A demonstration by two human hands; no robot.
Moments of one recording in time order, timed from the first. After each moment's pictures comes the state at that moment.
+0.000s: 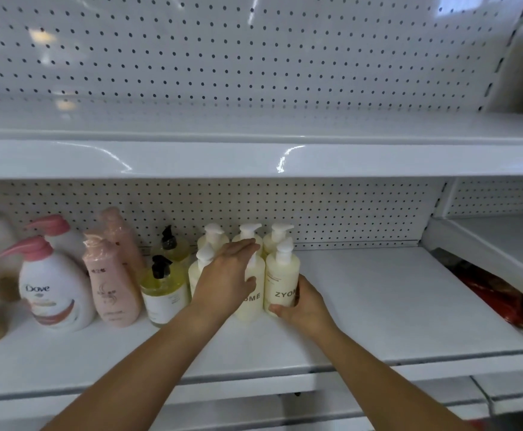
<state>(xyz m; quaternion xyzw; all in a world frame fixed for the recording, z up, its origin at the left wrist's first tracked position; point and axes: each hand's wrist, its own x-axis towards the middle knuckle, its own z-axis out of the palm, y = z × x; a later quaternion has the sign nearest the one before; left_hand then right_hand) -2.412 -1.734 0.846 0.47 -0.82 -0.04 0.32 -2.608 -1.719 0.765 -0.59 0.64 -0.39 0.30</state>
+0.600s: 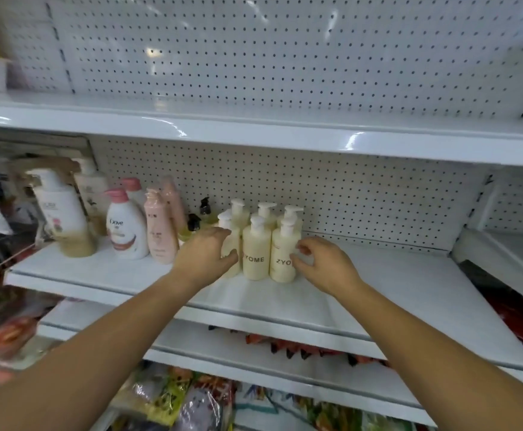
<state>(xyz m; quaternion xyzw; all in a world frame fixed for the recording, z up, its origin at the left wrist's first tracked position) -2.398 -1.628 0.865 0.65 -0.73 0.04 0.24 -2.661 -1.657 0.855 -0.79 0.55 -0.25 0.07</state>
